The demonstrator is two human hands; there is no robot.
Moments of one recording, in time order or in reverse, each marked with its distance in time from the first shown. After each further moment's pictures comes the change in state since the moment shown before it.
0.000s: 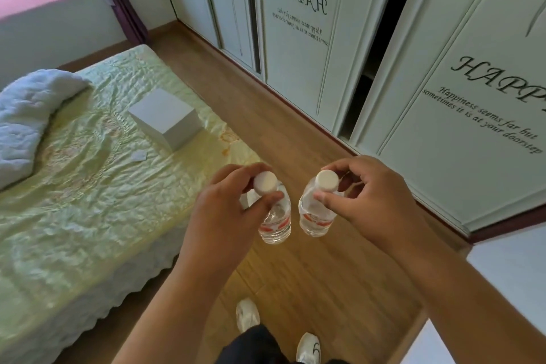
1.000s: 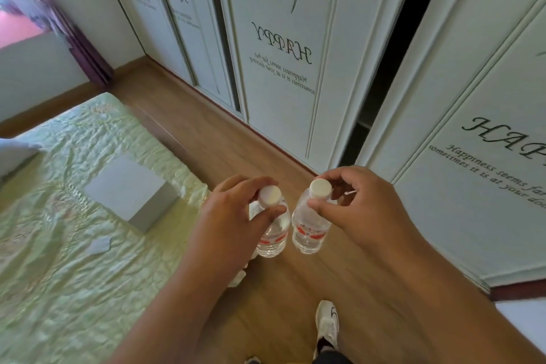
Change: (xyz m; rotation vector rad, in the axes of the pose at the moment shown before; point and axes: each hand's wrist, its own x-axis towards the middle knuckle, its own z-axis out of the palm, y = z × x) left_hand 0.326 -0.052 0.047 0.109 -0.122 0.137; right_hand 0.306 0.041 0.005 -0.021 0.087 0.063
